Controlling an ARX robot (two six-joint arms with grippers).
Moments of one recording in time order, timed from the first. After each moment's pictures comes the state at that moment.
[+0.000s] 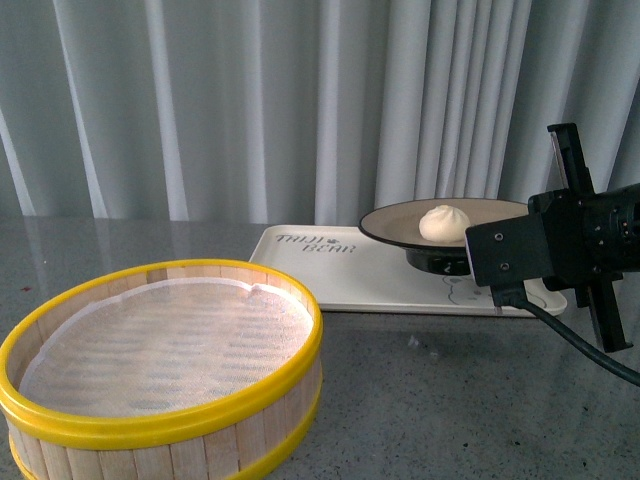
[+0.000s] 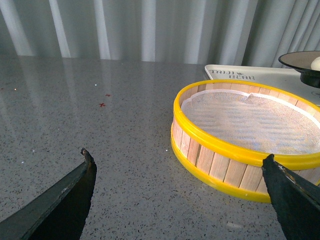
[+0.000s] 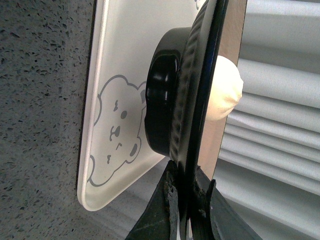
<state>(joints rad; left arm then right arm) 0.00 0.00 0.03 0.00 0.00 0.00 0.13 1.79 1.08 0.35 -0.12 -1.70</state>
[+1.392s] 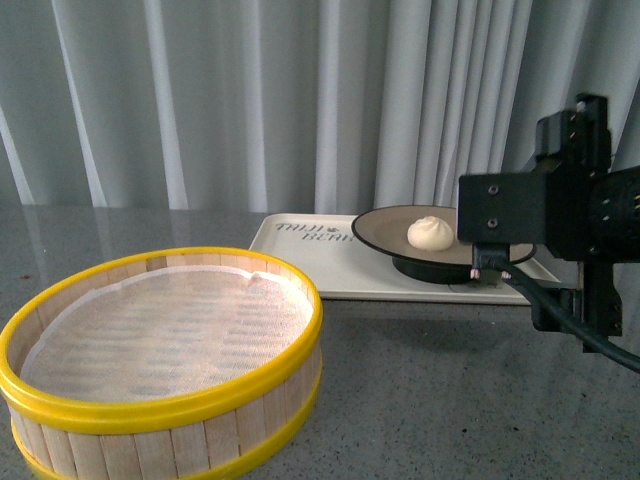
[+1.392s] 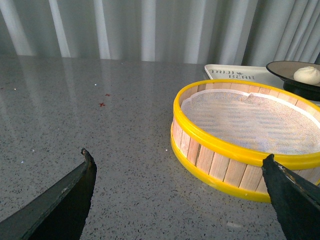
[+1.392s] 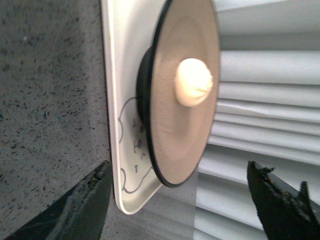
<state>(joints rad) 0.00 0.00 0.03 0.00 0.00 0.00 0.20 1.65 0.96 0.34 -0.05 -1.44</state>
